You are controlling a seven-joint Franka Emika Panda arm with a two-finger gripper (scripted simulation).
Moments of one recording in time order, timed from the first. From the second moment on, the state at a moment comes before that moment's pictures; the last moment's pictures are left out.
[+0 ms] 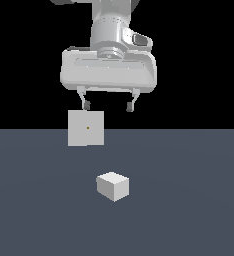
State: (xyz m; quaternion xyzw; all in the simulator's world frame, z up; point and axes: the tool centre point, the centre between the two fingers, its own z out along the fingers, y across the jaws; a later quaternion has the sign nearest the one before) arm -0.025 0.018 0.146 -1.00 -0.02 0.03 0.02
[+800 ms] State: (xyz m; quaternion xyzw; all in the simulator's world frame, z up) arm -0.041 0.021 0.132 -1.00 -0.09 0.02 0.02
